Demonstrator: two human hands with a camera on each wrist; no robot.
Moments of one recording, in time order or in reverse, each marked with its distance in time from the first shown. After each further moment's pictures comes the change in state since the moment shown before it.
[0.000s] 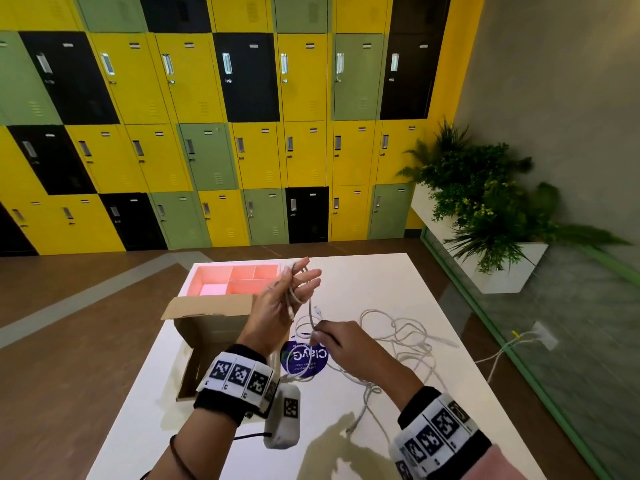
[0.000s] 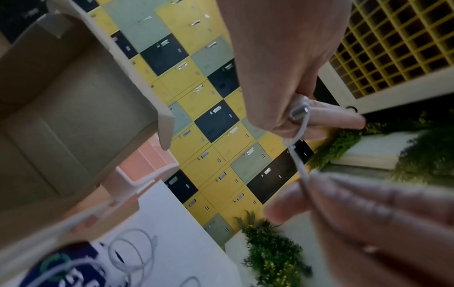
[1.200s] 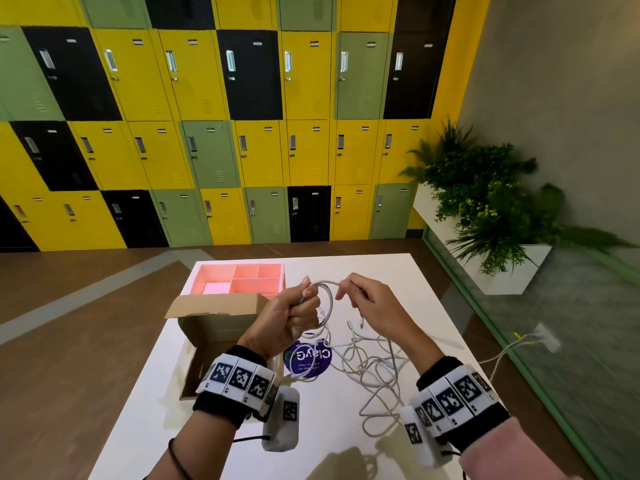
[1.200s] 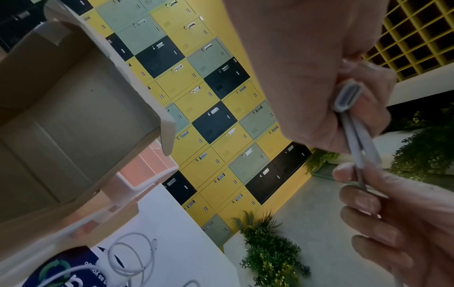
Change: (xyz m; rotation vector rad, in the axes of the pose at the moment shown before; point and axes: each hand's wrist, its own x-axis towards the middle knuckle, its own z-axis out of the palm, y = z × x) left_hand -0.005 0.002 -0.008 -0.153 -0.298 -0.301; right_hand 0.021 0.002 -0.047 0.216 0.271 0.006
